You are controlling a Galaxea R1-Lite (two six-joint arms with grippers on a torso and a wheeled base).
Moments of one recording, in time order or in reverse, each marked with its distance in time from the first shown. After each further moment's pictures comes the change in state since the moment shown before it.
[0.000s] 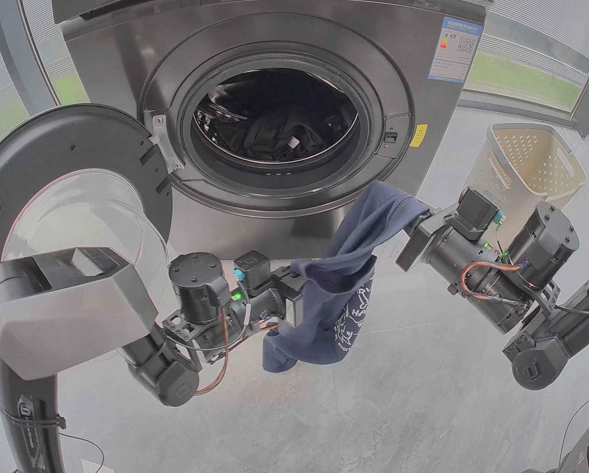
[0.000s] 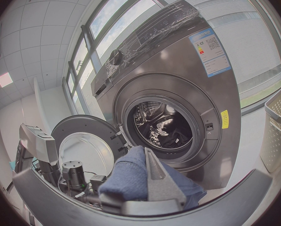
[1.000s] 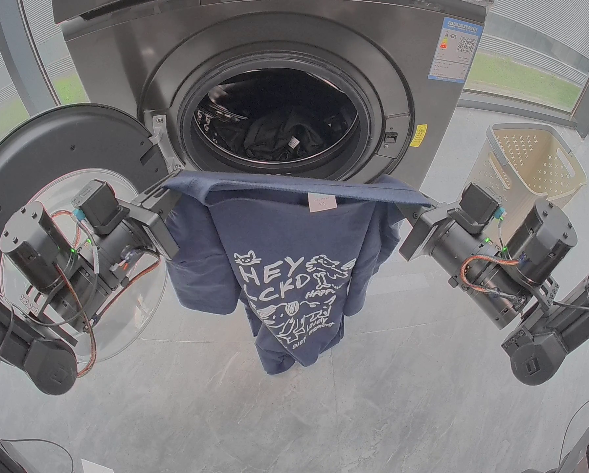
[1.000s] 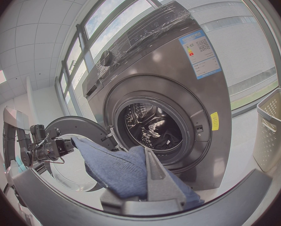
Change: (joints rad) left arm 0.235 -0.501 0.297 -0.091 0.034 -0.058; right arm -0.024 0.010 -0.015 0.000 -0.068 0.001
